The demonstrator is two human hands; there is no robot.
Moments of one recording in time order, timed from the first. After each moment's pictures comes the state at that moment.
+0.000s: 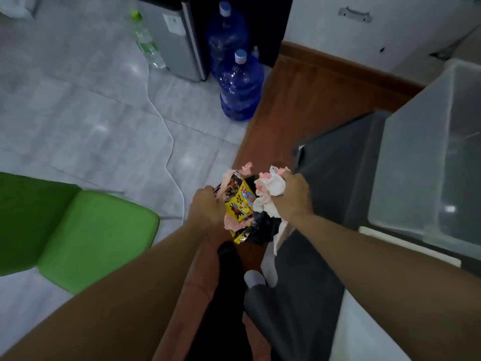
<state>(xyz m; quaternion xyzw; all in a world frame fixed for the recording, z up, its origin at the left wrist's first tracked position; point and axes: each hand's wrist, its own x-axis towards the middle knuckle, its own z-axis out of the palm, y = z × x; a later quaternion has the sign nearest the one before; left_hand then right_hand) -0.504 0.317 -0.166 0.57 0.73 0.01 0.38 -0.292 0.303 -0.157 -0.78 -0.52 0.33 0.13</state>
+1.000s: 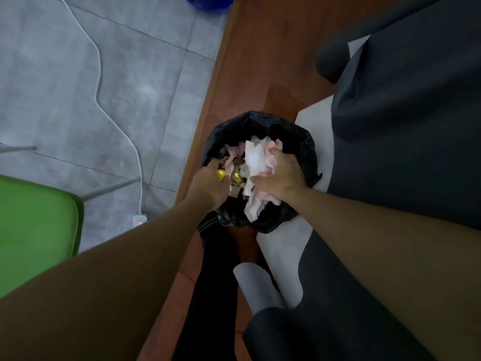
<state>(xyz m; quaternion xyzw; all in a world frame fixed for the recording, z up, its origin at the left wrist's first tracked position) -0.478 0.333 -0.507 0.55 0.65 -0.11 0.51 -0.296 0.313 -0.492 -0.79 -0.40 0.45 -0.04</state>
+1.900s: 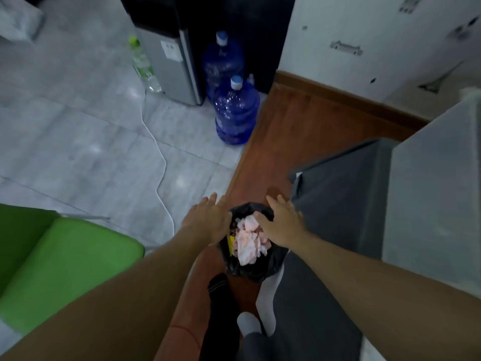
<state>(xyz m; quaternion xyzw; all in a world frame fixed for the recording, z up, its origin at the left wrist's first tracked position) -0.491 0.370 -0.201 0.74 0.57 -0.18 0.30 -0.289 0.338 -0.204 -0.73 -0.56 0.39 -0.08</state>
